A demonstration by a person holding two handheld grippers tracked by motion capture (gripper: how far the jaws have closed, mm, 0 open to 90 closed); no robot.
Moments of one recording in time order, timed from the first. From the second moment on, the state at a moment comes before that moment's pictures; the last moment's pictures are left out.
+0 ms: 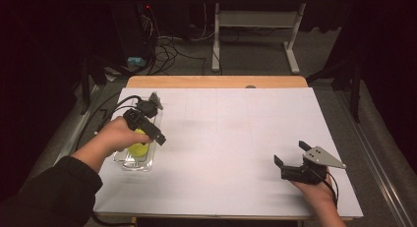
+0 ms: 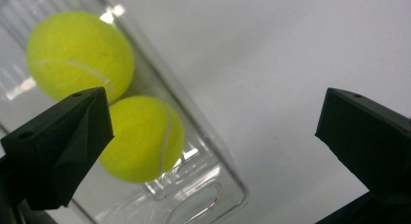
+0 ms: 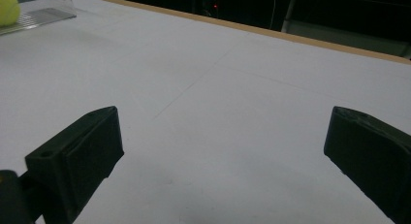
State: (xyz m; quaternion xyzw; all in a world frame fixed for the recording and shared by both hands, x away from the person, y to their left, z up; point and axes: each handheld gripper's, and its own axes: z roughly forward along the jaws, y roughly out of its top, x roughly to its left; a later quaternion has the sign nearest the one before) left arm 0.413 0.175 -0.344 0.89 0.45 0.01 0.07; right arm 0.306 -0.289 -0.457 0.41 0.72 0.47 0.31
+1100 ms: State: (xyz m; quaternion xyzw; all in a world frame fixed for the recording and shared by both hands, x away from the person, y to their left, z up) left arm 0.405 0.077 -0.384 0.92 0.38 -0.01 0.08; right arm 0.305 -0.286 -0.456 0.40 0.72 0.47 0.31
